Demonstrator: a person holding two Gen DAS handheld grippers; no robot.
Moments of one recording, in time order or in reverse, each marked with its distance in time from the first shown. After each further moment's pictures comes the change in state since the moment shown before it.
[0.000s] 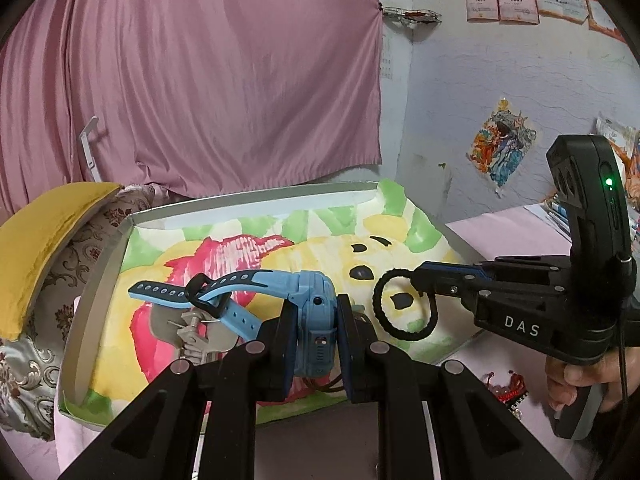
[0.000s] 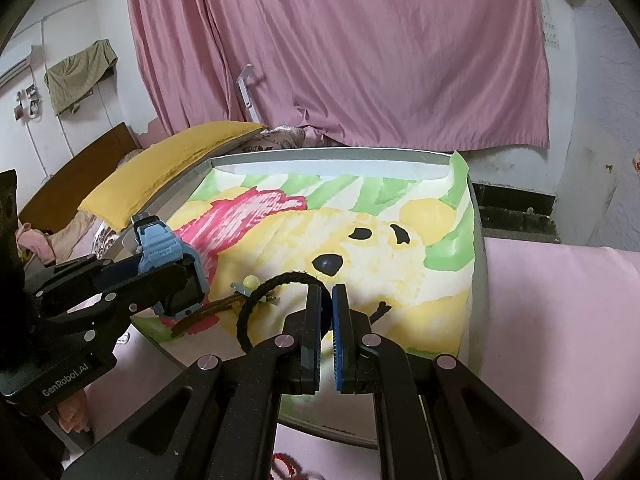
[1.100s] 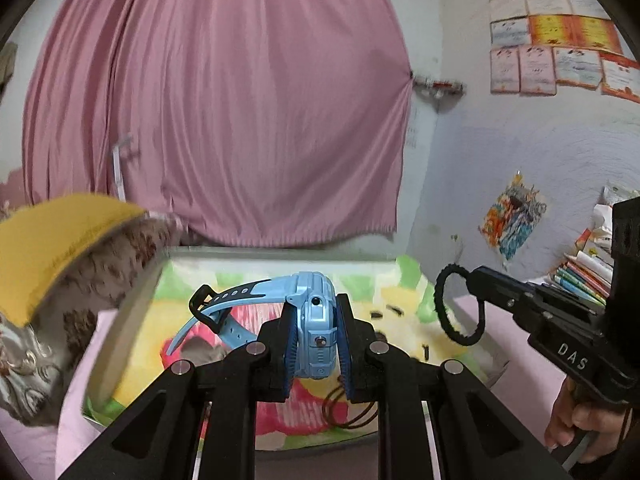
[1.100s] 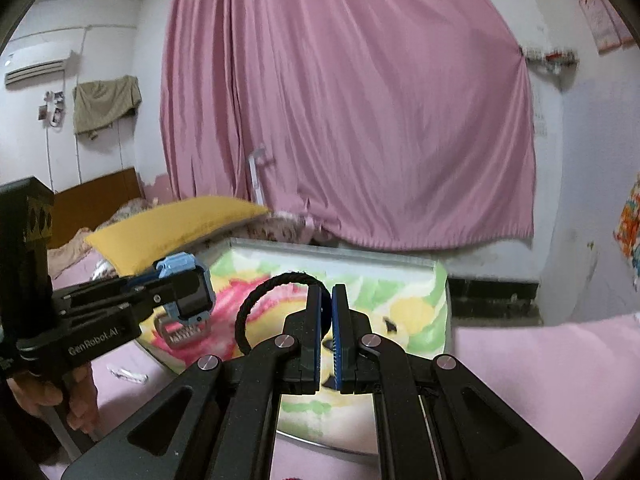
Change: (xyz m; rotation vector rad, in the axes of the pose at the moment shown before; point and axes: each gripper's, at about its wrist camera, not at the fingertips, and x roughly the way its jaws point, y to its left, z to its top) left arm -0.027 0.023 0.004 -0.139 -0.215 0.031; right arm -0.069 0.038 0.007 -0.103 -0.320 -0.047
